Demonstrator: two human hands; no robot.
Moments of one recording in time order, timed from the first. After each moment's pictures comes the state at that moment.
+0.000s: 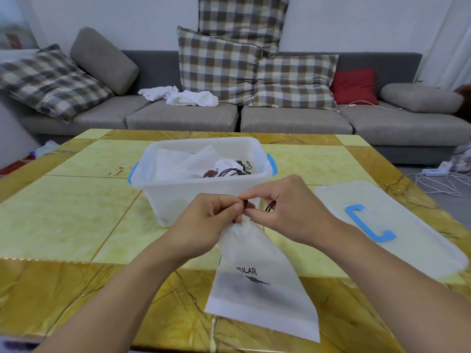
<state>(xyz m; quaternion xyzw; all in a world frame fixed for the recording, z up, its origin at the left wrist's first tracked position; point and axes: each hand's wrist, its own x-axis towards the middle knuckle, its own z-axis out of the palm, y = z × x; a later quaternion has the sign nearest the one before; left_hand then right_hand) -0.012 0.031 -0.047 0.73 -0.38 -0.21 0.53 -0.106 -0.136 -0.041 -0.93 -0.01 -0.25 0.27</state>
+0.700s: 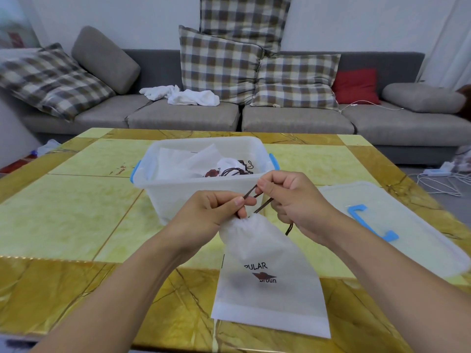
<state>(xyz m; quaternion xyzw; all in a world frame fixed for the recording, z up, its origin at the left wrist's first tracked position) -0.009 0.029 -0.046 0.69 -0.31 -0.28 0.59 -0.100 -0.141 -0.041 -0.75 0.12 -0.16 0.63</state>
